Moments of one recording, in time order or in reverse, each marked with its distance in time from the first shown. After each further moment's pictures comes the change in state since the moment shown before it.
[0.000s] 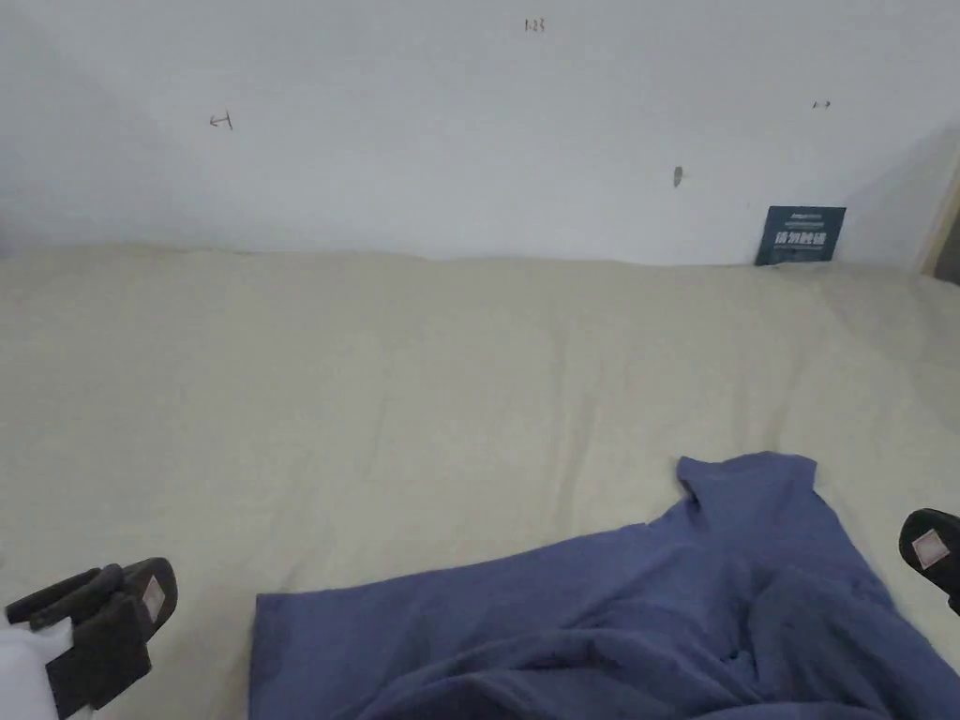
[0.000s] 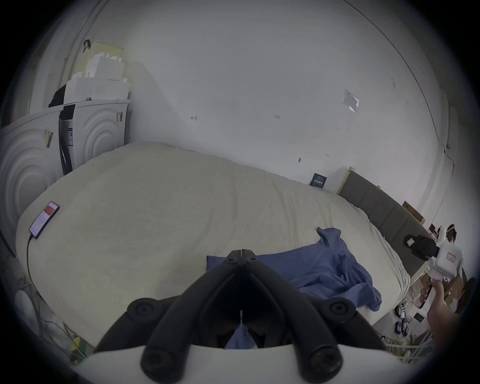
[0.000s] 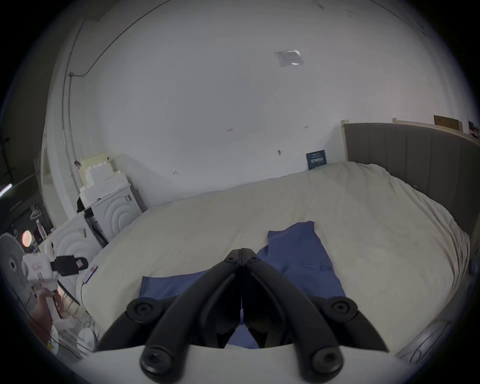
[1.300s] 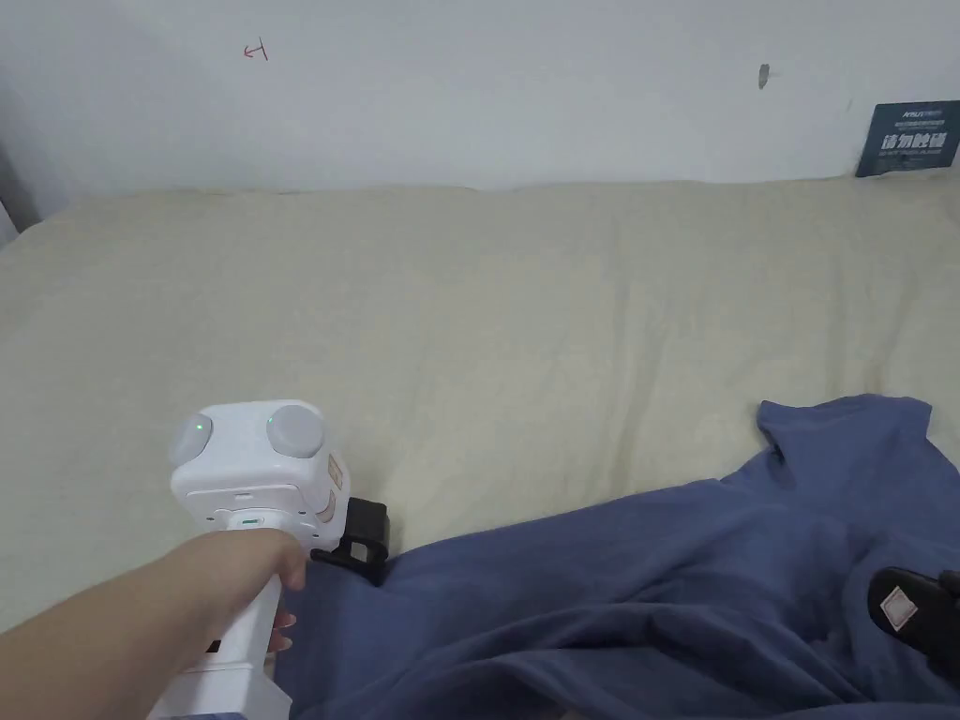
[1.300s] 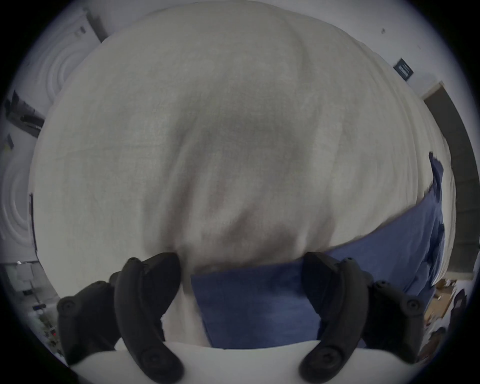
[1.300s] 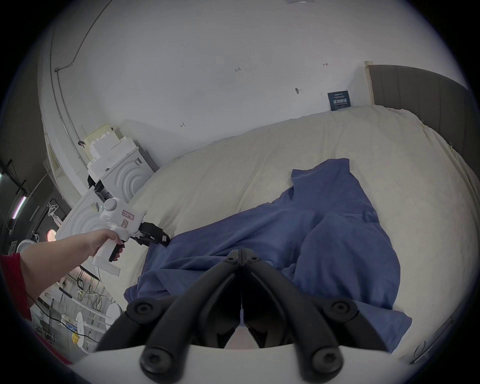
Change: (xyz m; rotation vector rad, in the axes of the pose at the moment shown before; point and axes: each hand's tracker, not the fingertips) left arm 0.009 -0.016 -0.299 -0.902 0.325 -0.107; right arm 0.017 -0.044 -0.080 -0.323 0.112 -0.102
